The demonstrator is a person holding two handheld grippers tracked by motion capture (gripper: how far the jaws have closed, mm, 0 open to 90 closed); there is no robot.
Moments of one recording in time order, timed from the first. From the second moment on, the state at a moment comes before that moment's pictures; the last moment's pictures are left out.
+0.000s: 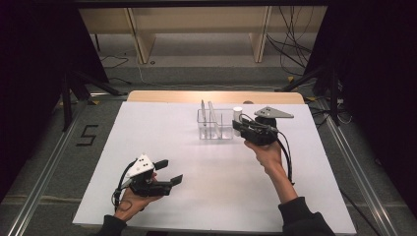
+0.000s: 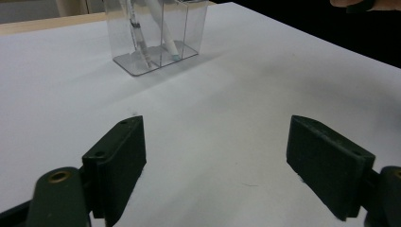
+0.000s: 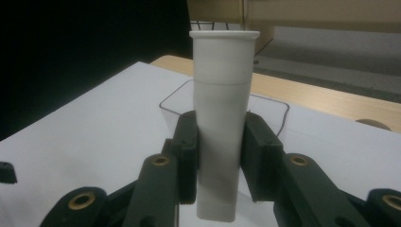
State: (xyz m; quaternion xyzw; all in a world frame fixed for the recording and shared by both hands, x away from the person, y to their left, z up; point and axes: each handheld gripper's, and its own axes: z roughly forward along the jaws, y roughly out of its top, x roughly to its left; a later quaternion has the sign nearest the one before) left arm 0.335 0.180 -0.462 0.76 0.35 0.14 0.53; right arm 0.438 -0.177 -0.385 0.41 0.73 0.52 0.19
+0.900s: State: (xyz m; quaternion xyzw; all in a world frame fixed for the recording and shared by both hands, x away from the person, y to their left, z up) left arm 0.332 0.183 -0.467 0.76 0.36 0.16 0.52; right arm 0.492 -0.152 -0.383 0.44 0.72 0.49 0.20
